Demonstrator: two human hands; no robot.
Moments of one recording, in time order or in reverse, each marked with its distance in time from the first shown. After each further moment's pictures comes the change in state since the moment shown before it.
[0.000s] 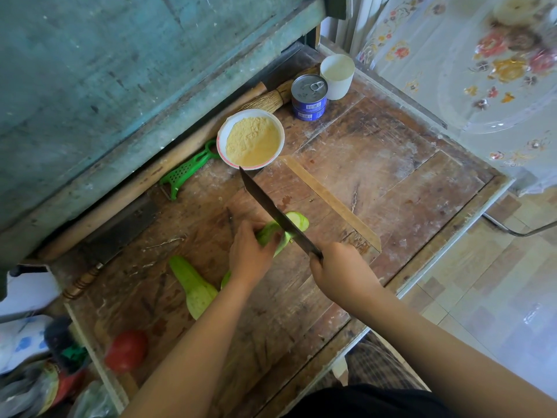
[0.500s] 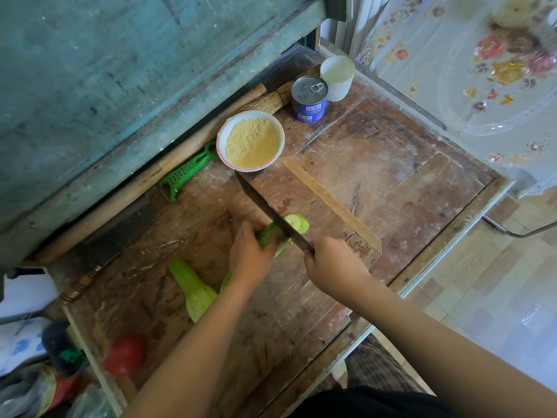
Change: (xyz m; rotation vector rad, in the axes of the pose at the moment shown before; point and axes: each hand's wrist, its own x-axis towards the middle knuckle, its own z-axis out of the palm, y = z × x) left_hand 0.000 0.007 -0.003 0.023 -0.013 -0.036; right_hand 0.019 -0.007 -0.001 -0.005 -0.056 0.074
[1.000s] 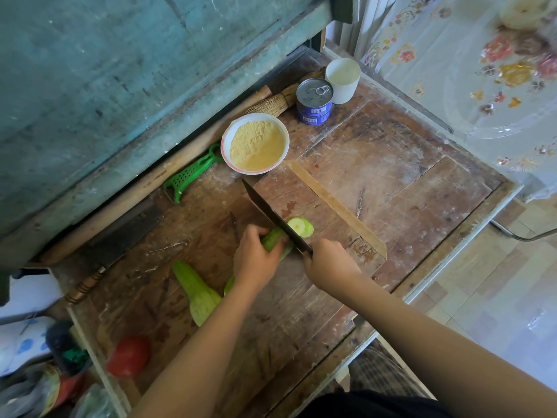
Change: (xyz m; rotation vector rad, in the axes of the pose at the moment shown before) left_hand 0.003 -0.005 0.000 0.001 -0.008 0.014; right_hand 0.025 0.000 0.015 0.031 -0.032 0.093
